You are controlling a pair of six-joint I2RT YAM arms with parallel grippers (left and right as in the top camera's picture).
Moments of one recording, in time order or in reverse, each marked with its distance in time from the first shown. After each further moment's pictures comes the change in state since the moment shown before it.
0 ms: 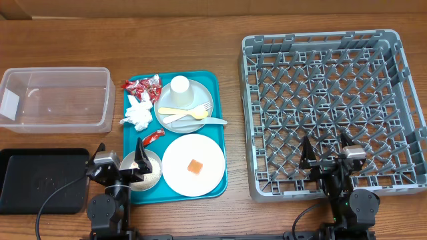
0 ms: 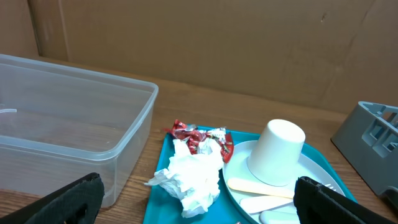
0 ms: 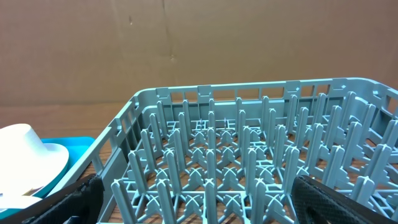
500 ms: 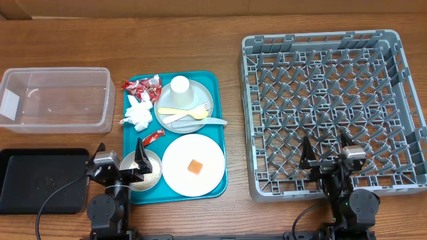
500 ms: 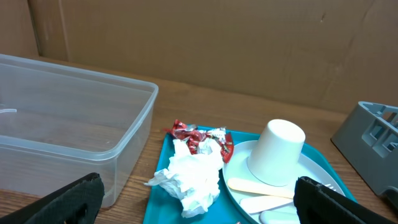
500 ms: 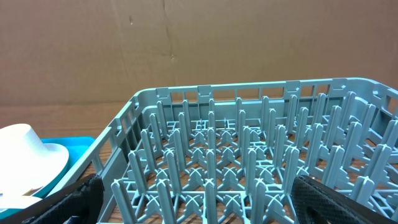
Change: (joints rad) left arm 0.000 0.000 0.000 0.000 0.000 0.000; right arm 0.000 0.000 0.000 0.000 0.000 0.000
